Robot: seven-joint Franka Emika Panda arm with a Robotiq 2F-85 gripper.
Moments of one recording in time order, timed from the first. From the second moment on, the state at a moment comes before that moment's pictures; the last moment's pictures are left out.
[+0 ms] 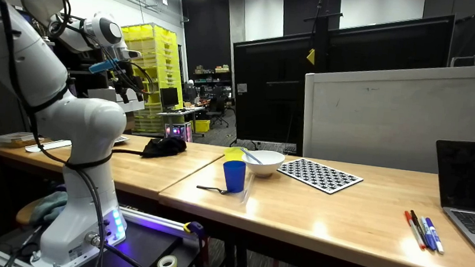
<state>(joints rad) 0.11 -0.59 0.39 -2.42 0.05 1.95 0.50</state>
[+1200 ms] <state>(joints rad) 0.09 0.22 0.20 -1.73 0.04 1.91 0.36</state>
